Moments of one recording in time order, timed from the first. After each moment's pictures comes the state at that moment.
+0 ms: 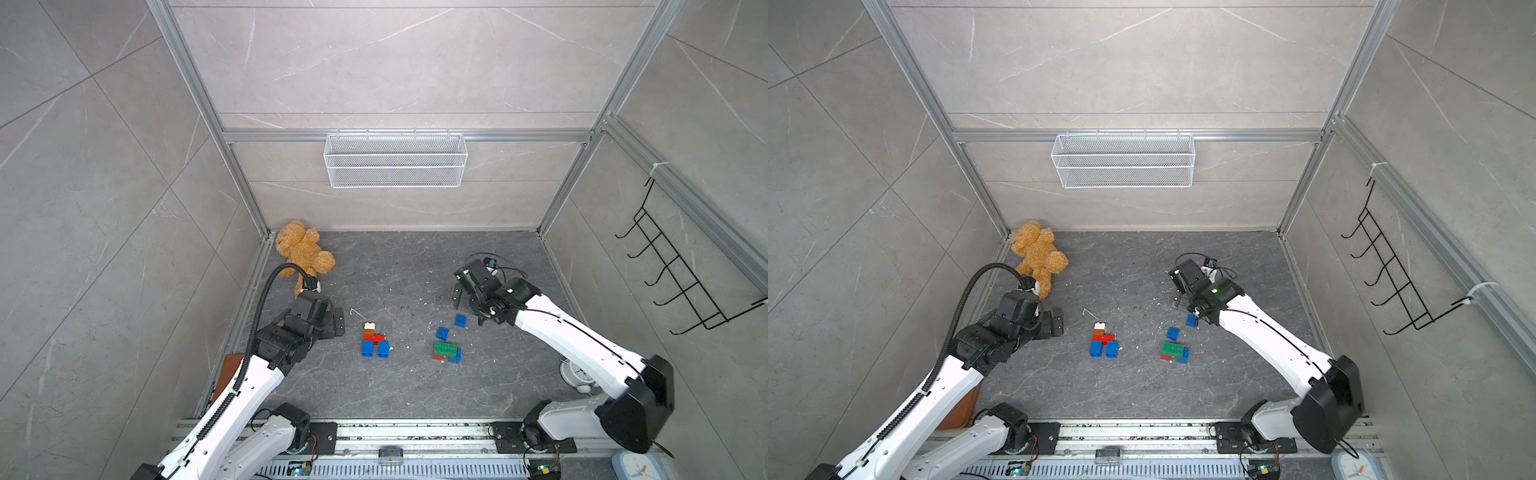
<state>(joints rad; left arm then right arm) -0.47 0.89 0.89 -0.87 -0.31 -0.39 0.63 1.45 1.24 -0.98 0.41 0.86</state>
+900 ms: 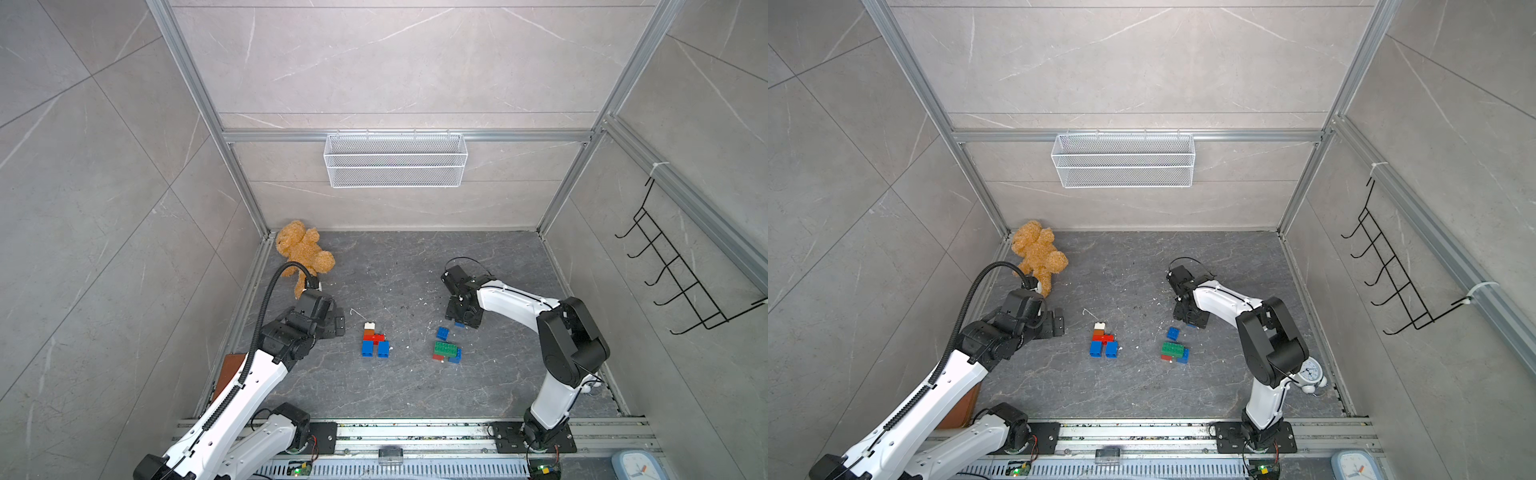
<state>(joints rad) -0.47 0.93 0.89 -0.88 -0.33 -0.39 0.49 1.81 1.18 -0.76 0.18 0.81</state>
